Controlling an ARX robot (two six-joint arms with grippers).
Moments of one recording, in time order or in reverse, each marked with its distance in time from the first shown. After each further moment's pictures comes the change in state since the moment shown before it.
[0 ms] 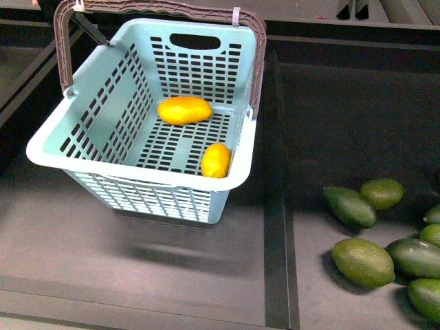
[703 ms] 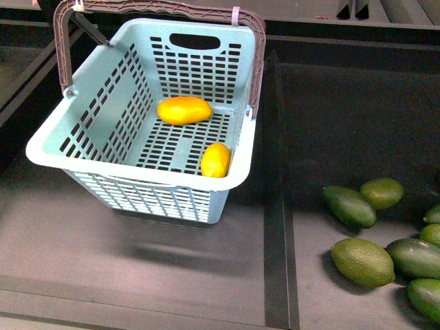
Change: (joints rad) left arm 0.084 -0.545 -0.068 -0.459 0.087 0.003; right arm 0.000 0.000 0.000 0.000 0.000 0.000
